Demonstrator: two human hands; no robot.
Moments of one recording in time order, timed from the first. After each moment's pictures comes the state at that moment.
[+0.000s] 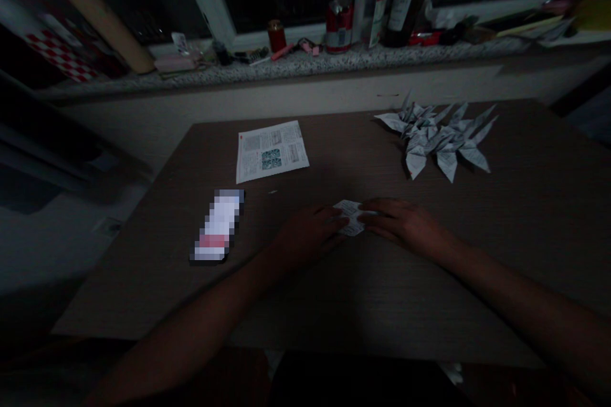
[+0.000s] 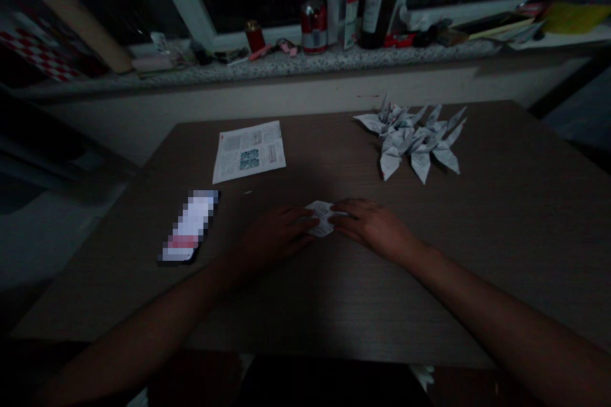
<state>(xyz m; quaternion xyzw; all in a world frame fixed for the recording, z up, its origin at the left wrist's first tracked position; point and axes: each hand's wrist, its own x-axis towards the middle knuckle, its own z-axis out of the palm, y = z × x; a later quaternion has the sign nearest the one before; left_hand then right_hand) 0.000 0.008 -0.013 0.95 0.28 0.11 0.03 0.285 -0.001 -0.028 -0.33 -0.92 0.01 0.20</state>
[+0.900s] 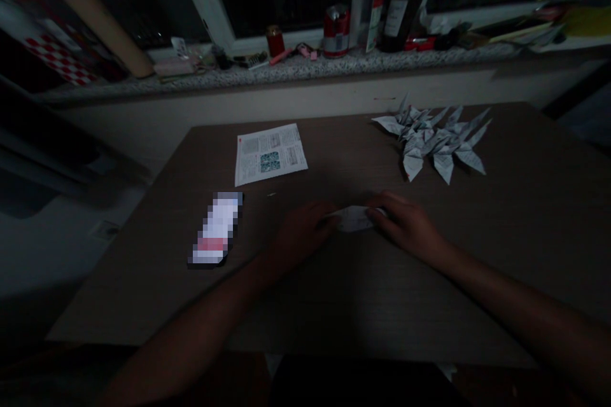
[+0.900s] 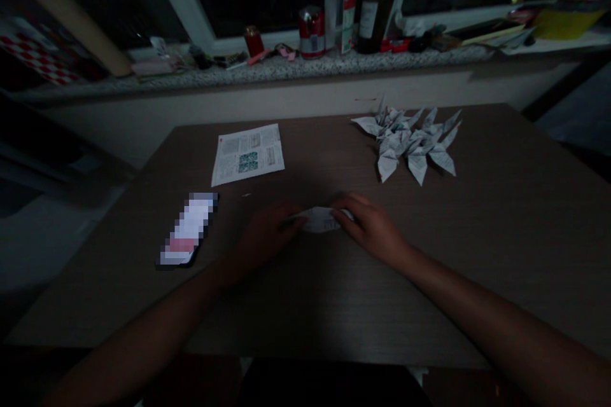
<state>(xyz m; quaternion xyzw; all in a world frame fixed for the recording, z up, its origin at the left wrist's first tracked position) 0.005 0.011 -0.005 0.85 0.41 0.24 0.21 0.263 -0.007 -0.007 -0.43 -0.80 0.19 0.36</state>
